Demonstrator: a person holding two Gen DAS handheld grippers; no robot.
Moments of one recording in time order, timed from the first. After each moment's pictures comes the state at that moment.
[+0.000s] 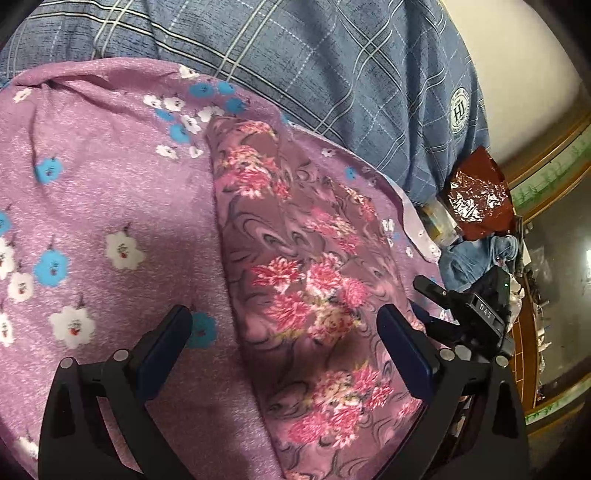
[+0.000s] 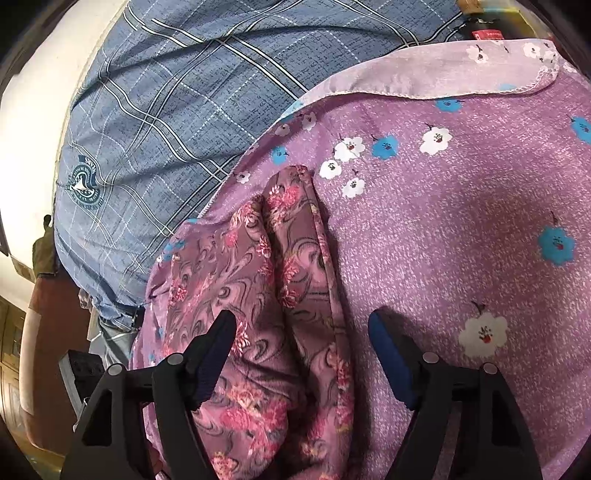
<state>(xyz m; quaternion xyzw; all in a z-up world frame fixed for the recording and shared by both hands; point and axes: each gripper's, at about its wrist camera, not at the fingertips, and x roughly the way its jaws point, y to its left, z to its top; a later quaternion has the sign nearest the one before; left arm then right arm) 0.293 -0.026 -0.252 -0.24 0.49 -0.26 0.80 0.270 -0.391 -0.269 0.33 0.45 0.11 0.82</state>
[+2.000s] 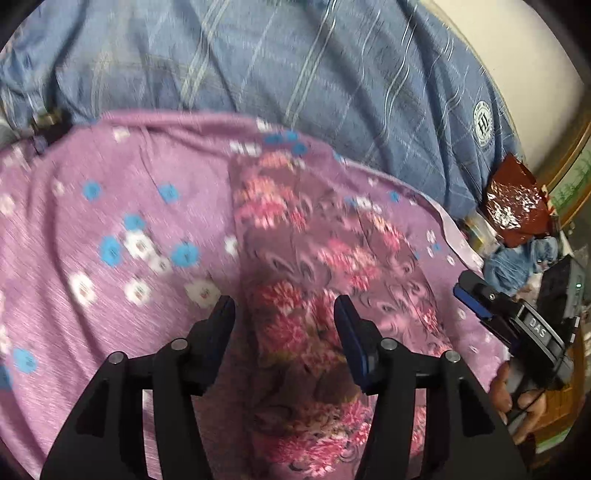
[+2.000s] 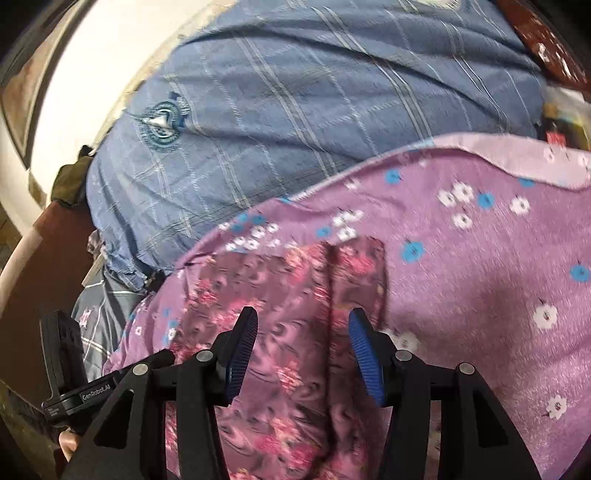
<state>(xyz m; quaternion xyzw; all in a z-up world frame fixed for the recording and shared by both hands) 0.245 0.025 -0.210 -0.17 0.45 -0.14 0.87 0.228 -0.279 -0.204 0.20 0.37 0.15 0.89</state>
